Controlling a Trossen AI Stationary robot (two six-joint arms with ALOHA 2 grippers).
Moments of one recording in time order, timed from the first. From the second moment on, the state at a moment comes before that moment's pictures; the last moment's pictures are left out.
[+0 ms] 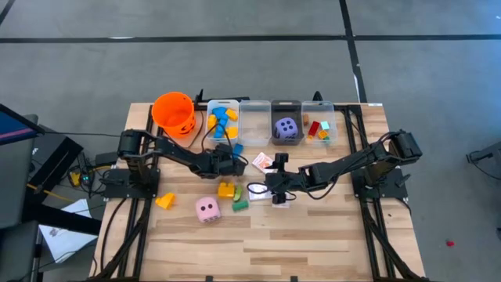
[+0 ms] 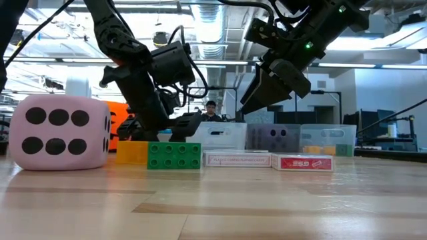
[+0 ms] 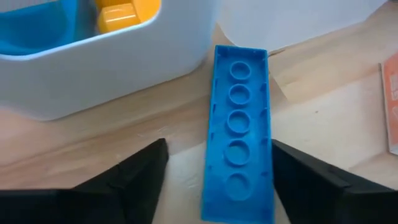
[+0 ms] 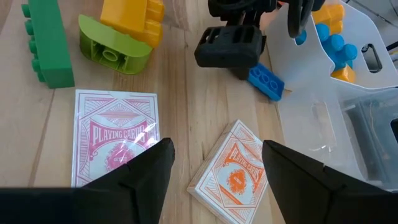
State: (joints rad) left arm 0.04 1.89 0.84 -0.09 -0.66 -1.00; right arm 0.21 1.65 0.93 -0.11 0.52 -0.11
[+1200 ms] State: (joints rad) left arm -0.01 1.31 0.84 -0.20 -0.09 -0.54; right arm 0.27 1.64 0.93 0.24 0.52 -0.44
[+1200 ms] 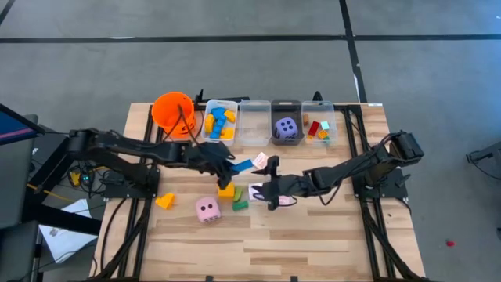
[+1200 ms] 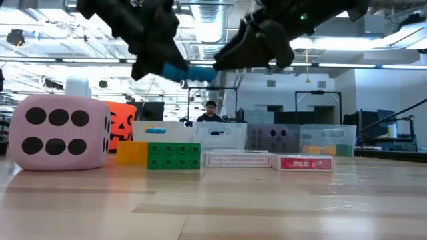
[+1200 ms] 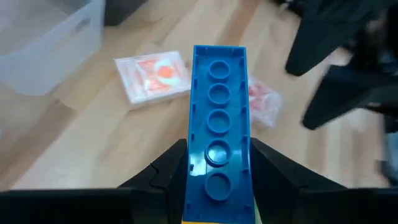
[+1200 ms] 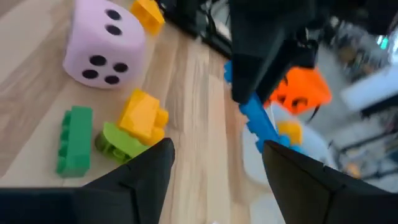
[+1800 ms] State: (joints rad) left arm -0.04 1.35 0.84 -0.05 0.03 -0.67; right arm 0.29 1.64 0.93 0.32 0.59 -0.64
